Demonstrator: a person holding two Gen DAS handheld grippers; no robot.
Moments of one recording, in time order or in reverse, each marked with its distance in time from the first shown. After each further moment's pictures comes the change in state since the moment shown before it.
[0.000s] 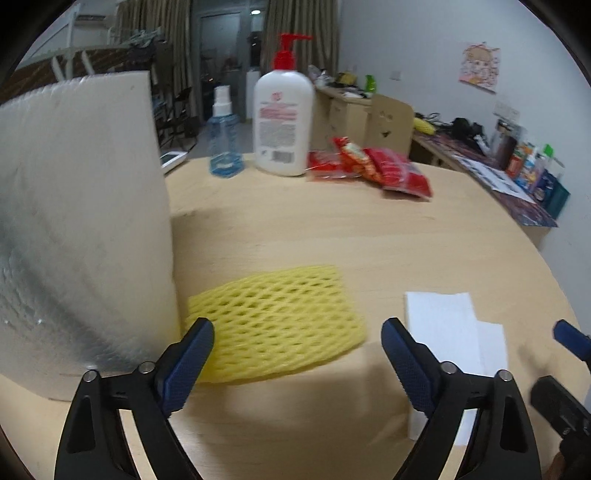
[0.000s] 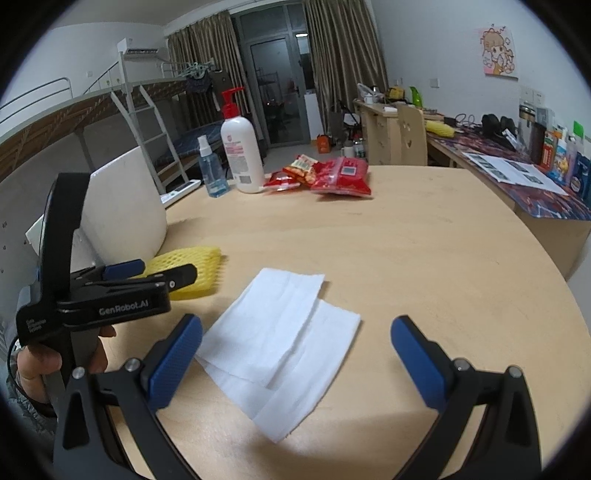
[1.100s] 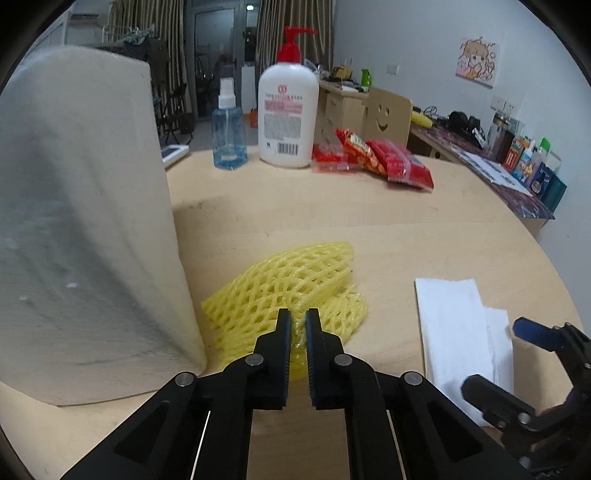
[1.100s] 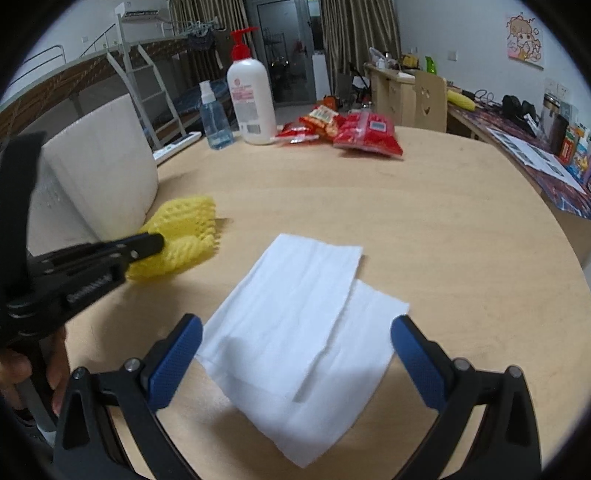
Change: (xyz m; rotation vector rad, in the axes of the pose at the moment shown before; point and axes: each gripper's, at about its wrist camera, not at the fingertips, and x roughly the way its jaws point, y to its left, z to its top) left arm -0.006 0.012 -0.005 0.024 0.005 -0.038; right arm 0.050 0.020 0.000 -0.038 0.184 -0.007
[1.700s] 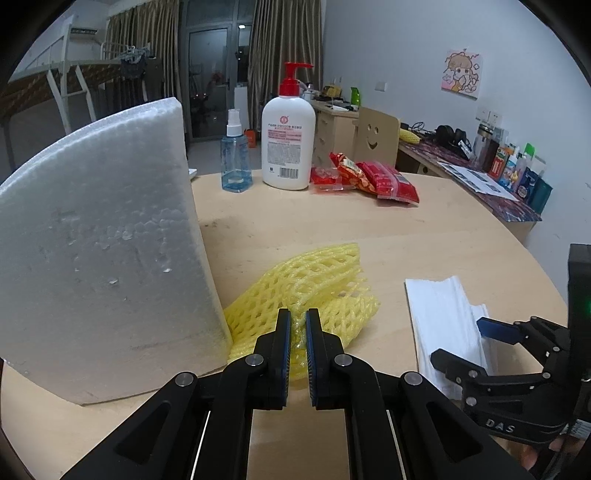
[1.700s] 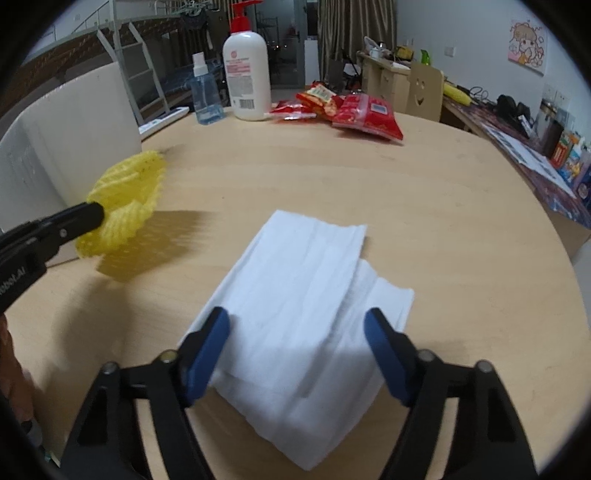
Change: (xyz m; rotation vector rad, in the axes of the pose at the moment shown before) left arm -0.034 0.011 -0.008 0.030 -0.078 -0.028; right arm 0.010 0.017 -0.005 -0.037 0.063 -0.104
